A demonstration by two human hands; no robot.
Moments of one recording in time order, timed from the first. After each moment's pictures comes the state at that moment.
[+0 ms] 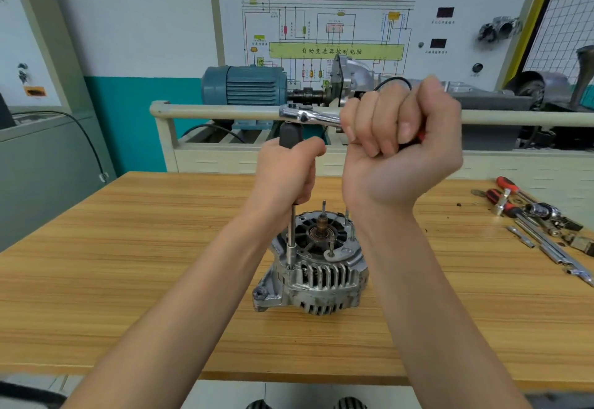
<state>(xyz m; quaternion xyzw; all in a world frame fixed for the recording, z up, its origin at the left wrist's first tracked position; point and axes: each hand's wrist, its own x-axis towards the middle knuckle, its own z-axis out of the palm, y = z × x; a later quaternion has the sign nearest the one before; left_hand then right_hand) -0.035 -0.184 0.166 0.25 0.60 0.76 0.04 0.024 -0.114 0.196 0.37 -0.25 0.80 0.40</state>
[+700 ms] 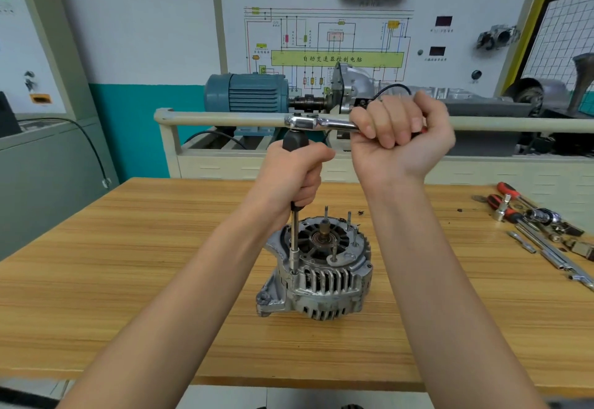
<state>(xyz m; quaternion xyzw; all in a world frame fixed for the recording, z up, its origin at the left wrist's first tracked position) -0.038 -0.193 0.172 0.33 0.59 0.73 0.09 0.005 -0.082 0.203 0.28 -0.12 0.92 0.24</state>
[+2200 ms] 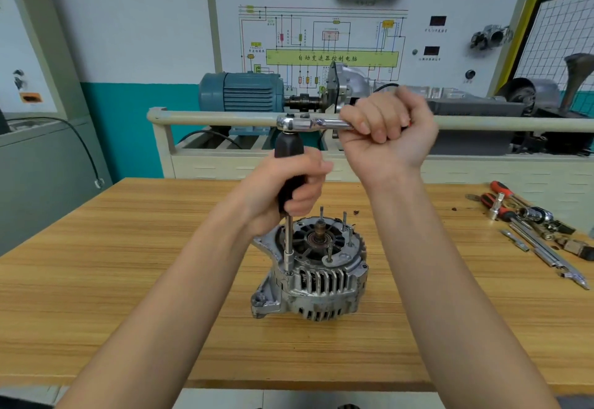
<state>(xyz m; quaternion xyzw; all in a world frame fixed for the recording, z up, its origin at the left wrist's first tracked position) -0.048 -0.205 0.168 0.44 0.53 0.69 0.23 0.000 -0.074 0.206 0.28 -0.12 0.94 0.16</state>
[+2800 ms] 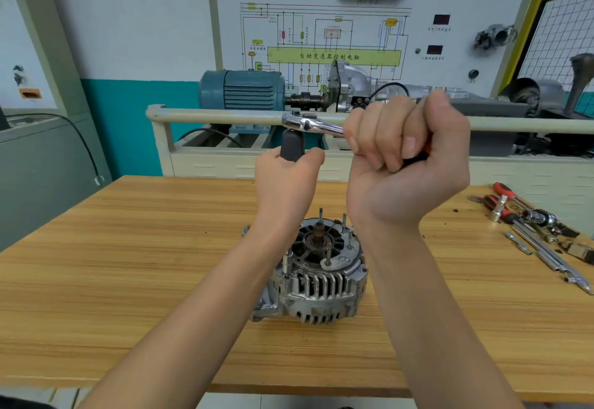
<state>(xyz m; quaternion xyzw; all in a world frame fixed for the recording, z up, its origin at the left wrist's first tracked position) -0.035 -0.172 0.157 0.20 0.62 0.75 -0.06 0.026 -0.110 0.193 0.38 -0.27 0.78 0.42</state>
